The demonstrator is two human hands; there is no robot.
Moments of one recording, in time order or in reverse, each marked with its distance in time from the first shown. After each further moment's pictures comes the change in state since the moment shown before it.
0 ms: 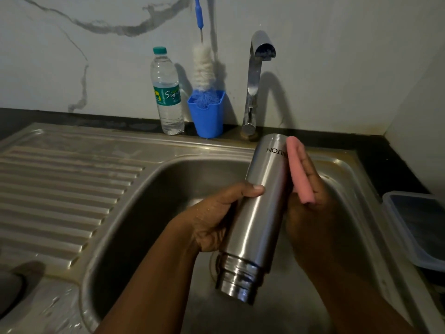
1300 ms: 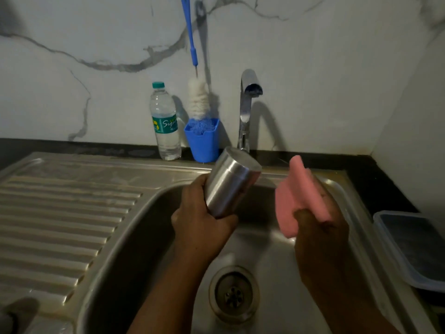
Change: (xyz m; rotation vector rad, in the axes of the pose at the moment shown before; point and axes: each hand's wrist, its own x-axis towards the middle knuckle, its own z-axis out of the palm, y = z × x) left_hand 0.010 -0.010 -0.010 0.795 0.954 0.714; right_hand -0.001 -0.013 -0.008 -0.036 0.161 0.115
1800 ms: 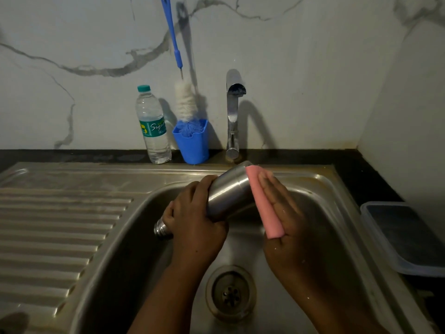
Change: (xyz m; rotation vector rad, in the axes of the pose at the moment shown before) left_hand -0.001 0.002 0.005 0.258 0.013 0.178; right_hand 0.005 0.032 0.001 -0.490 -0.242 -0.684
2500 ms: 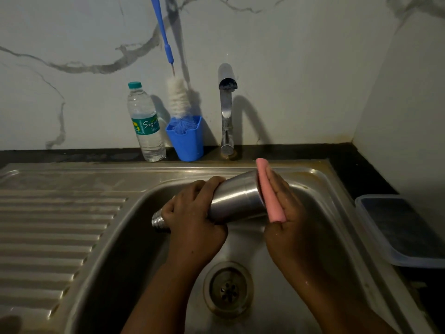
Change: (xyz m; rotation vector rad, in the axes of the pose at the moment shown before) left_hand -0.002 0.002 -0.001 0.071 -0.076 0.115; right_hand 0.002 0.001 -0.006 0.137 -0.012 0.219
